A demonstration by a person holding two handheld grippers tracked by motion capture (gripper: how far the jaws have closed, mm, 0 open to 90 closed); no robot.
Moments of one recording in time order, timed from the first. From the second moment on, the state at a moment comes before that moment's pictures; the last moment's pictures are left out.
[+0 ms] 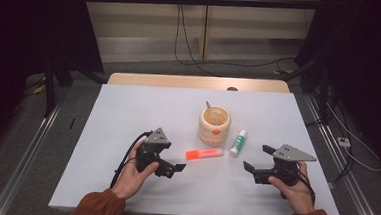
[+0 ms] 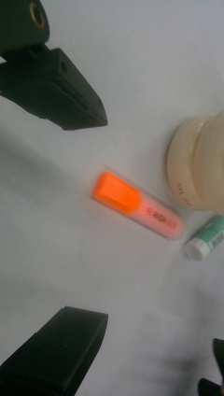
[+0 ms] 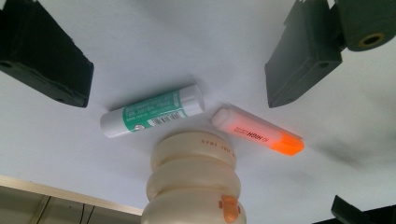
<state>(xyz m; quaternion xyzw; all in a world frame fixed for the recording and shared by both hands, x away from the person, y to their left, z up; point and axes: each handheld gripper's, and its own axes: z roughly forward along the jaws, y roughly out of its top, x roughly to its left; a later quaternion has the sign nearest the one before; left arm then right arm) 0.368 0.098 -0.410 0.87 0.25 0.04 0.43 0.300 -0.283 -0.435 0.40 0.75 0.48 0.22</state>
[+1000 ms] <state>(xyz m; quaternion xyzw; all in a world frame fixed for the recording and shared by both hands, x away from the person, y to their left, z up) 0.418 0.023 -0.410 0.95 0.14 0.02 0.27 0.300 -0.281 -0.437 0.40 0.76 0.47 0.22</state>
